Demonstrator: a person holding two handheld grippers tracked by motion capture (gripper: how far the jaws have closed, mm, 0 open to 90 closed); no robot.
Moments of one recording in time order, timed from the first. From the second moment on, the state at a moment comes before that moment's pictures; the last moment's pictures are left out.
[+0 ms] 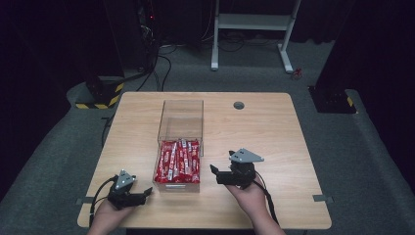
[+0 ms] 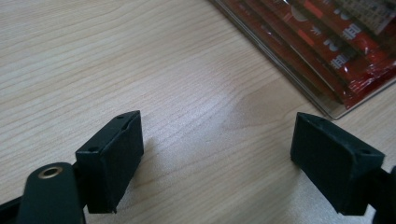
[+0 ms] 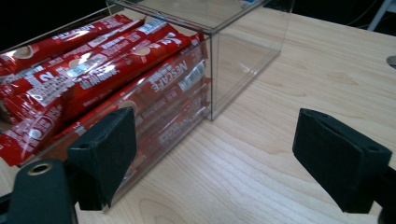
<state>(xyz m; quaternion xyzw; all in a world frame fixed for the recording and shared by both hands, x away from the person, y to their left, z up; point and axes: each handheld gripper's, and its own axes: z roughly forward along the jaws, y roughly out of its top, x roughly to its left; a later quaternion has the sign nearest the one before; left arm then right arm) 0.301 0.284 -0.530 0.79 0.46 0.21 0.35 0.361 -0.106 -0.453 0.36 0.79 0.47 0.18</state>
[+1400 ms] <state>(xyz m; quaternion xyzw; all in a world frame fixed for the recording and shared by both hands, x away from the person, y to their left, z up) 0.297 0.285 -0.530 0.79 0.46 0.20 0.35 0.339 -0.049 -0.447 0.29 0.81 0.50 0.14</state>
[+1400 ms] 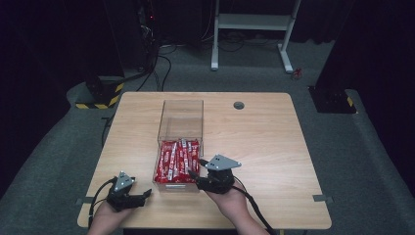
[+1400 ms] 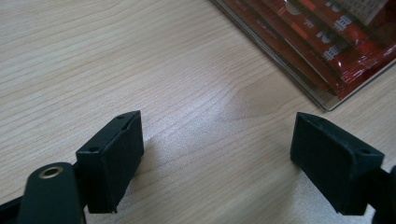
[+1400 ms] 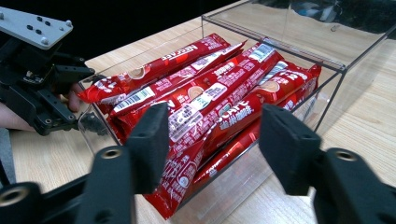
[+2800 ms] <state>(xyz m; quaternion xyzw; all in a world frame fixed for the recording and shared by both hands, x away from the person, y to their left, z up) 0.307 0.282 -0.530 0.79 0.46 0.20 0.35 0.327 -0.055 -0.445 0.29 0.80 0.51 0.14</state>
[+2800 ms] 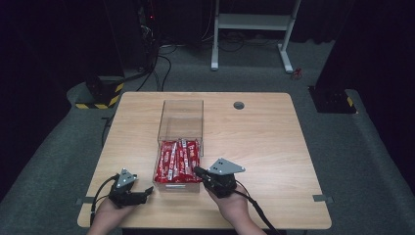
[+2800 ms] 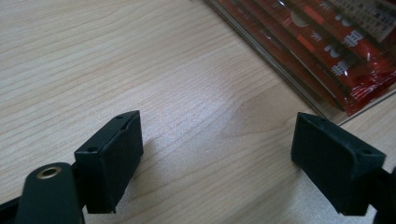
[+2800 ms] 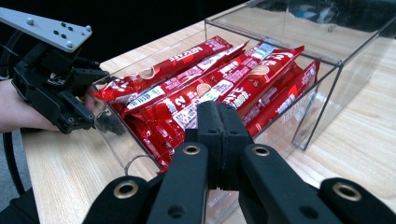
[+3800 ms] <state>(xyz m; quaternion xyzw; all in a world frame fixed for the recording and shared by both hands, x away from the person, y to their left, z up) 0.301 0.282 -0.530 0.79 0.46 0.20 0.35 0.333 -0.073 -0.435 0.29 0.77 0.55 0.14</state>
